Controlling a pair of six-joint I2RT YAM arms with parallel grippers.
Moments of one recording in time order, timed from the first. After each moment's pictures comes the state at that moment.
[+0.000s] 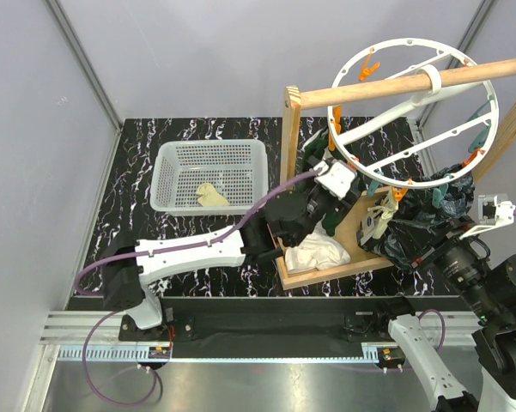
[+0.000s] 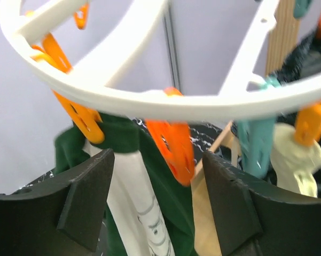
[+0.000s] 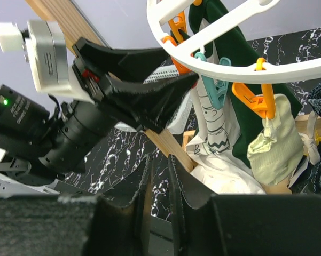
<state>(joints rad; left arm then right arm) -1.27 1.63 1.40 0.43 -0.53 0.26 0.18 0.51 1.46 -1.00 -0.25 0.46</state>
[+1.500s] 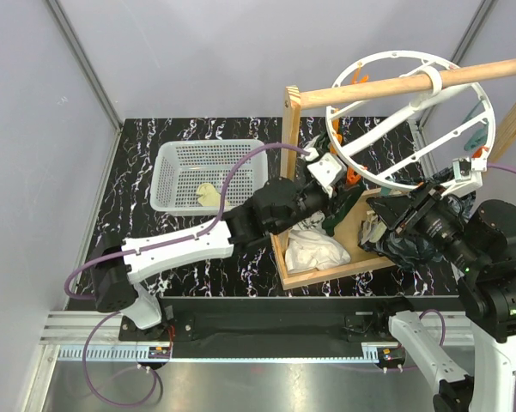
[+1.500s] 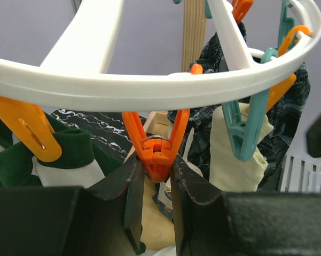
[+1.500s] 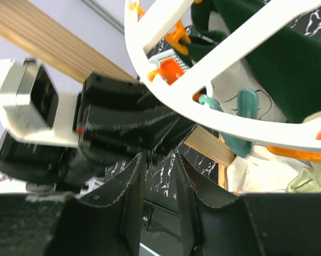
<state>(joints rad) -1.16 1.58 1.40 0.29 -0.10 -0.03 0.18 0.68 1.45 -0.93 -0.35 0.67</state>
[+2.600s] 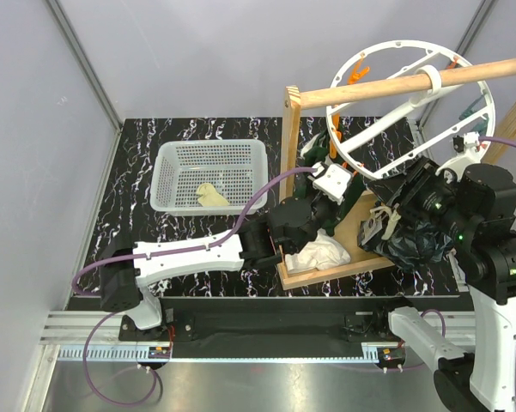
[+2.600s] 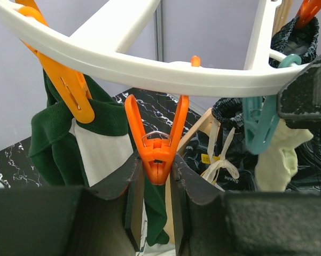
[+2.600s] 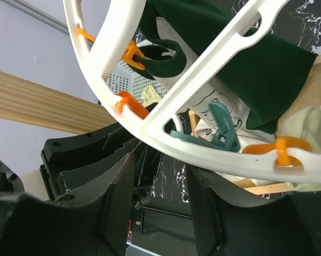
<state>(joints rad) -1.30 1.62 1.41 0.33 -0.58 0.07 0.18 0.88 1.63 -1.11 -0.20 0.68</state>
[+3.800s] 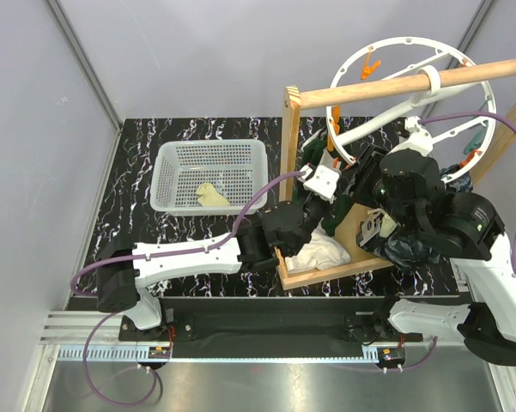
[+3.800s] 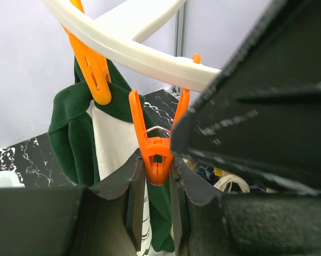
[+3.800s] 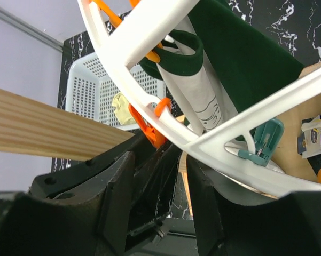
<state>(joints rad) -1.30 1.61 1.34 0.45 -0.66 0.08 0.85 1.10 1.75 -1.15 0.54 0.83</state>
